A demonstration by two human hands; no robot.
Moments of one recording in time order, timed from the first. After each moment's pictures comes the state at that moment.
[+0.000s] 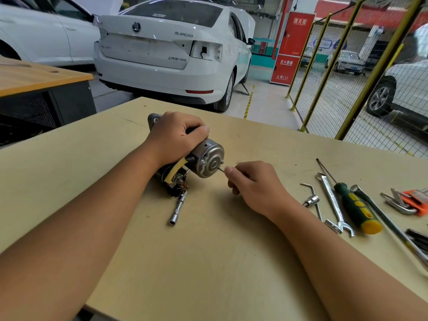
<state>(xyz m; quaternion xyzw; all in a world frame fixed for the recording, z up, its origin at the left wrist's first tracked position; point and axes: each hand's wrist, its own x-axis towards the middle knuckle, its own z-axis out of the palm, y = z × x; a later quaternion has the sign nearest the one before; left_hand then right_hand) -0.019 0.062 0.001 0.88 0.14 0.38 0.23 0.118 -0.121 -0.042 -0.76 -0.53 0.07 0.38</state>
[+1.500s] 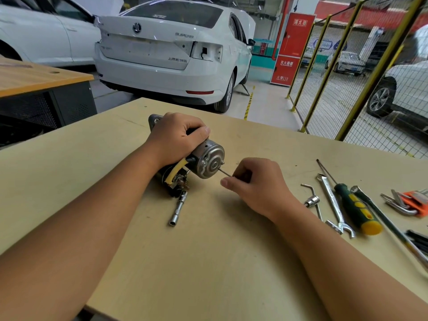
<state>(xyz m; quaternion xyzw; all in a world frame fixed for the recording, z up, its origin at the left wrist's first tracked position) -0.019 0.062 0.000 0.89 0.14 0.38 0.23 0.120 -0.123 -0.039 -0.77 -0.52 0.01 0.37</state>
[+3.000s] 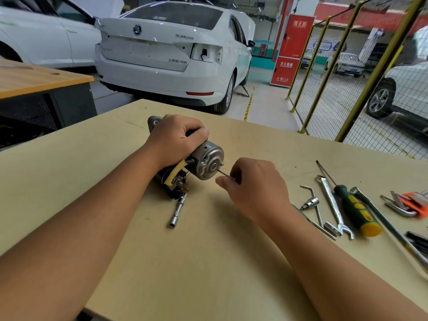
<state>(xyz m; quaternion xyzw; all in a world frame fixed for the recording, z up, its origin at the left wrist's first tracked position) -0.019 0.063 0.000 0.89 0.14 0.38 0.23 0.093 -0.120 -0.028 -0.85 -0.48 -0.08 0.23</state>
